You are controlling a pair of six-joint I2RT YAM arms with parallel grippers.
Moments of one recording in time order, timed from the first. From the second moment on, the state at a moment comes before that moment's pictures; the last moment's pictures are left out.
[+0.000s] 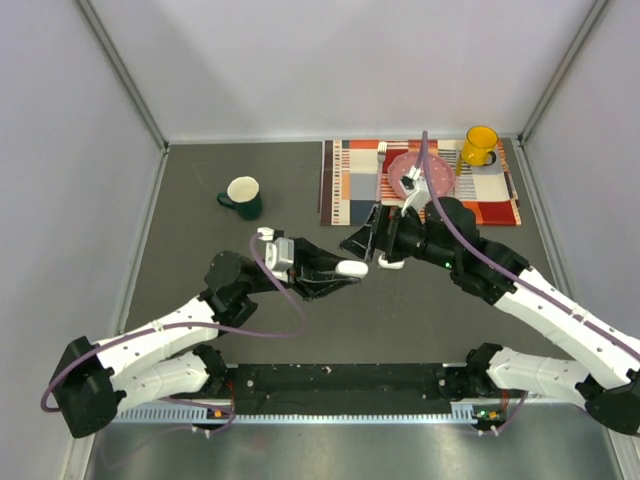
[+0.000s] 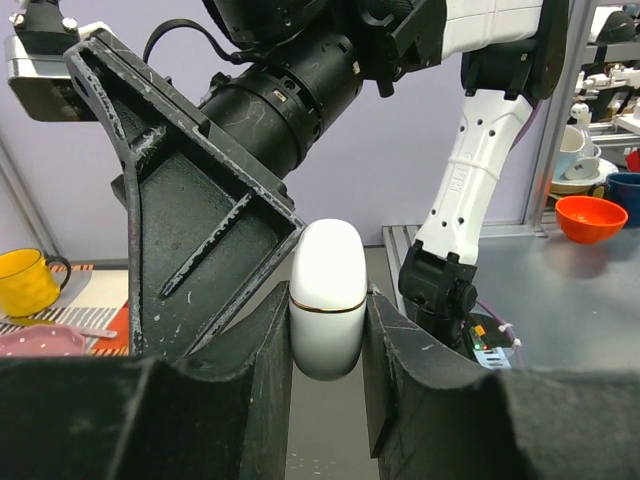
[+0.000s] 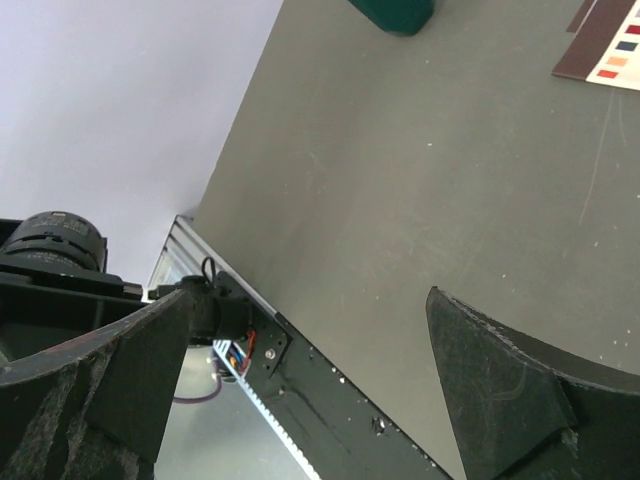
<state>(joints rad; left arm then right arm) -0.86 0.97 0.58 0.84 0.68 -0.21 0.81 1.01 1.05 -0.38 -0.09 0.71</state>
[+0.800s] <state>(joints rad) -0.86 1.06 0.57 0.80 0.54 -0.25 0.81 0.68 0.88 -0.47 0.15 0.82</state>
